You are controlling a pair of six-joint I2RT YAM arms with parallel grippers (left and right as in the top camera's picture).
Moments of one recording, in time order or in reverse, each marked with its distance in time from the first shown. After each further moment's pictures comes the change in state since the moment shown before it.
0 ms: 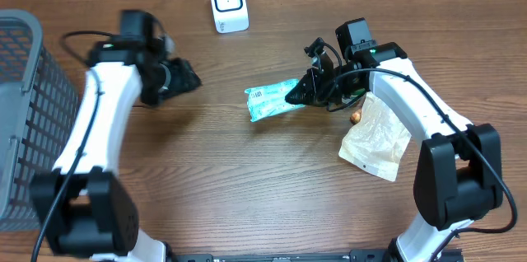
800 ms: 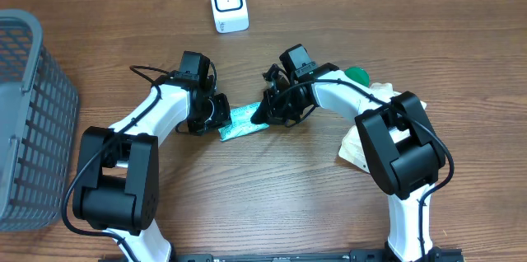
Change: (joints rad) left arm -0.227 0.166 -0.335 0.372 0.073 -0.148; right arm 0.211 0.286 0.007 0.295 0.082 0.245
